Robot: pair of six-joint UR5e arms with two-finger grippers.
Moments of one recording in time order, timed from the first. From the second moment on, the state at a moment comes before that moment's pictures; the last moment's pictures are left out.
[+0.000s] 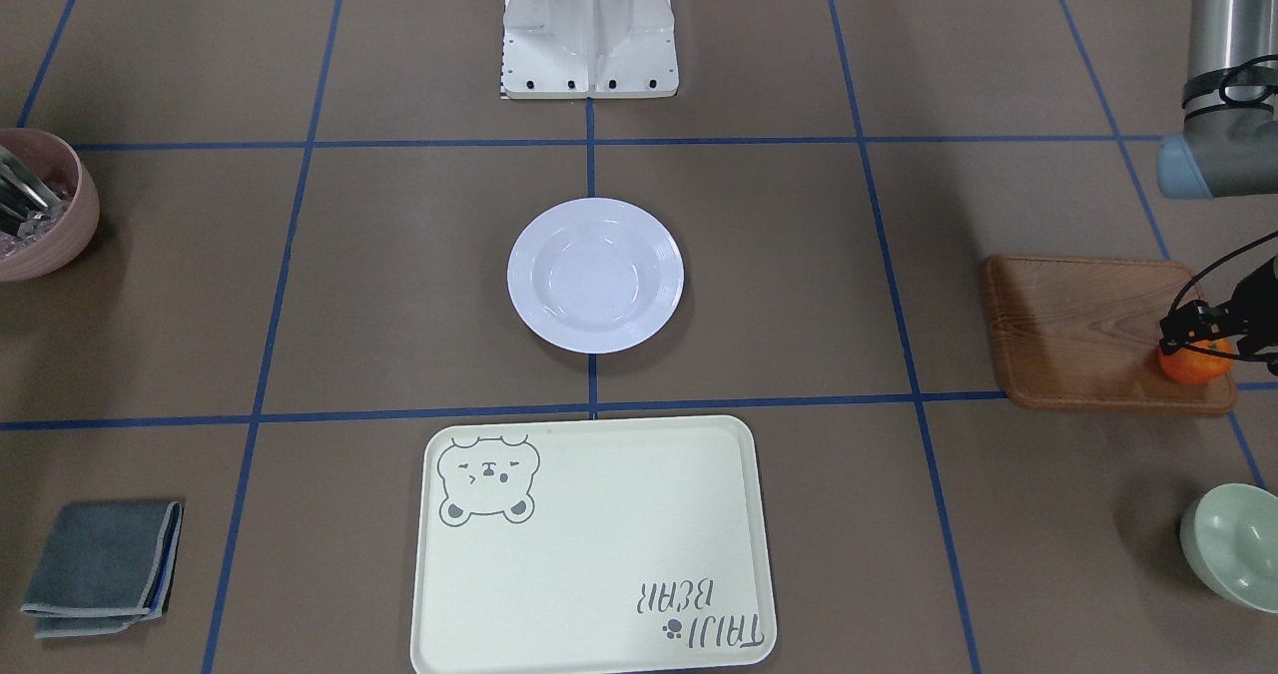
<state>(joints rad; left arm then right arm) -1.21 -1.73 -1.25 -2.09 -2.18 -0.39 1.40 -1.60 1.77 -1.59 2.54 -0.08</state>
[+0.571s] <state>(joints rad) -1.19 -1.74 -1.24 -2.09 -2.18 -0.41 1.40 -1.60 1.76 -1.59 2.54 -0.08</state>
